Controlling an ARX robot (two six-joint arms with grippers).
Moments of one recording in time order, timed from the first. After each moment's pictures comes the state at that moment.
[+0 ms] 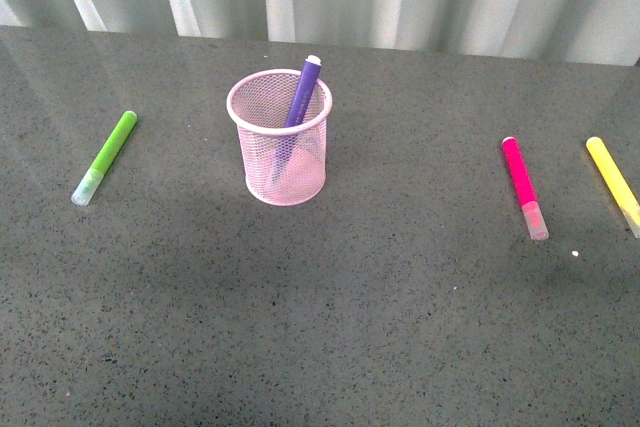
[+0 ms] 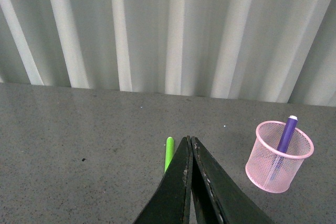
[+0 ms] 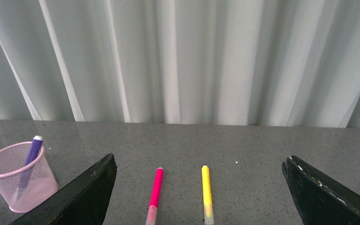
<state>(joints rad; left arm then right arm) 0.00 0.21 0.02 0.22 0.00 -0.01 0.00 0.00 0.02 0.00 0.00 0.00</state>
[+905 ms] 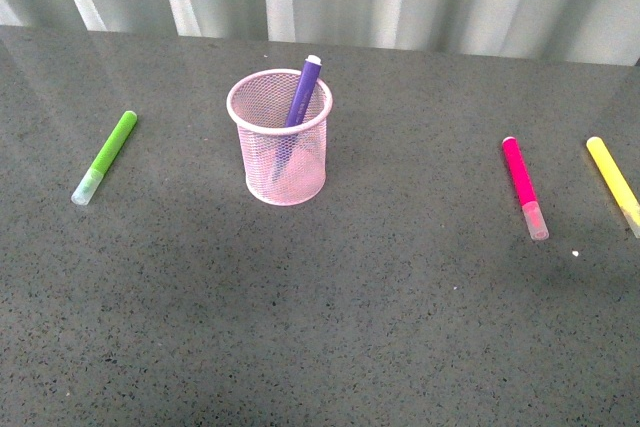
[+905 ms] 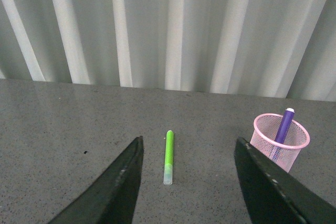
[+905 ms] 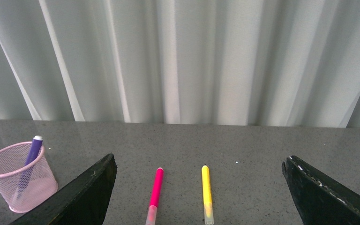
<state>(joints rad) 0.00 0.00 0.02 0.00 0.00 -0.01 0.00 0.00 0.02 0.00 0.00 0.00</state>
